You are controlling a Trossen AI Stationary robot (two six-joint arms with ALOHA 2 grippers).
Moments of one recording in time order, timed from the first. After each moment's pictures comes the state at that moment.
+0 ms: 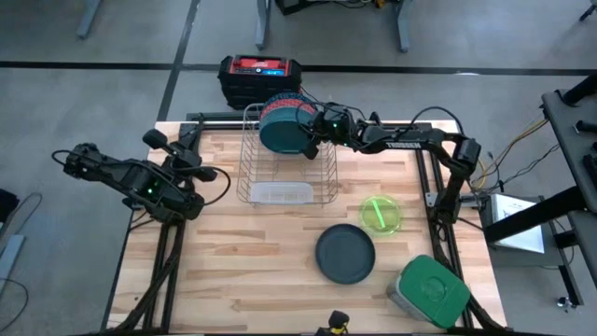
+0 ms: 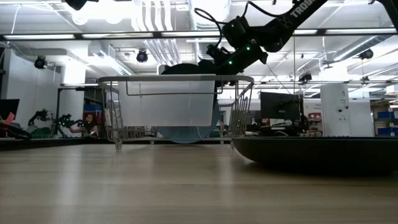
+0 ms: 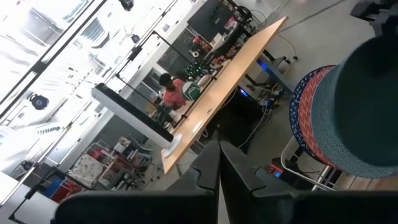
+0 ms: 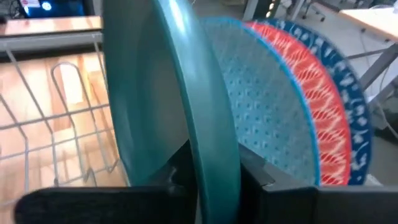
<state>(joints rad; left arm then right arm) -0.38 1.01 1.18 -1.52 -1.56 -0.54 -0.46 1.82 1.19 0.21 0.08 -0.13</state>
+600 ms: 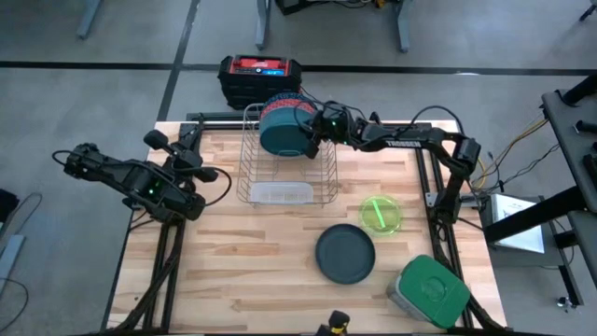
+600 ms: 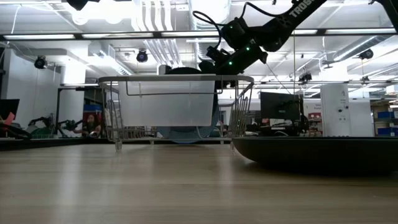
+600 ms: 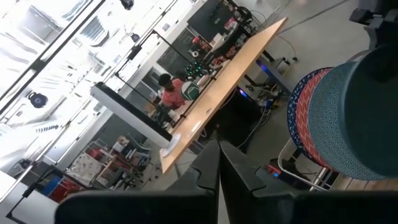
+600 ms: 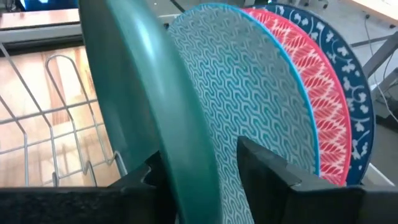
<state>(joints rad) -0.38 1.02 1.18 -1.52 -1.56 -0.56 -0.46 1.82 1.22 0.15 0.08 -0.10</state>
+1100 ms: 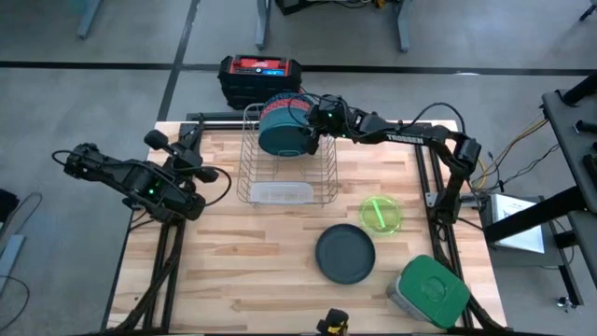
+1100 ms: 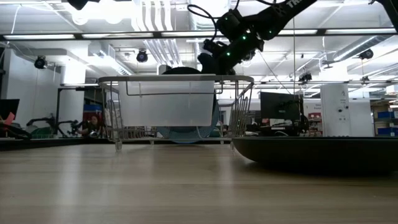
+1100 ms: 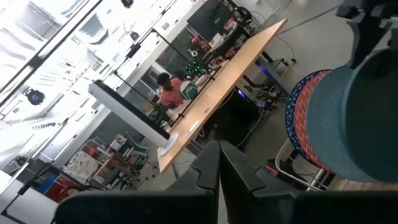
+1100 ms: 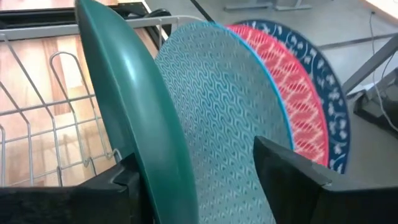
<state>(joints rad) -0.38 1.02 1.18 -1.51 -1.55 -0.57 -0.46 1.82 1.37 -0.08 0.08 -0.17</state>
